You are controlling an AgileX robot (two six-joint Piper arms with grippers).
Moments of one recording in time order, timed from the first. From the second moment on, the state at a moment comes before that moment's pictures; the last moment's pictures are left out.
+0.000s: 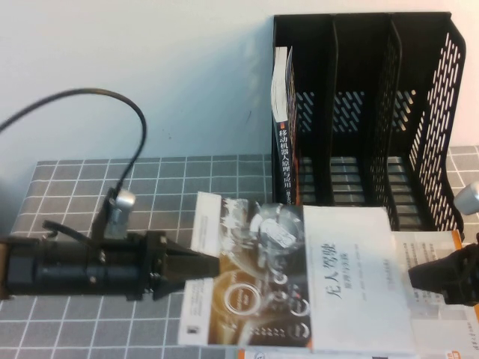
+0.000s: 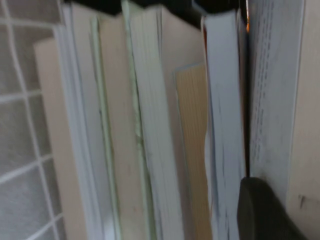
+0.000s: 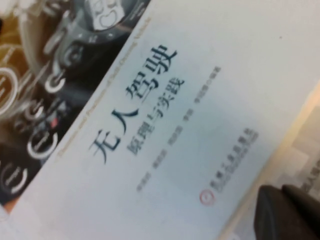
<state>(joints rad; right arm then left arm) 0.08 1.37 -0.65 1.13 0.72 -1.20 -0.04 1.76 -0.76 -1.56 1.18 1.09</state>
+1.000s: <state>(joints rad) 0.08 0.89 -0.65 1.02 0.78 -1.15 -0.42 1.76 -2.04 -0.64 0.92 -0.04</state>
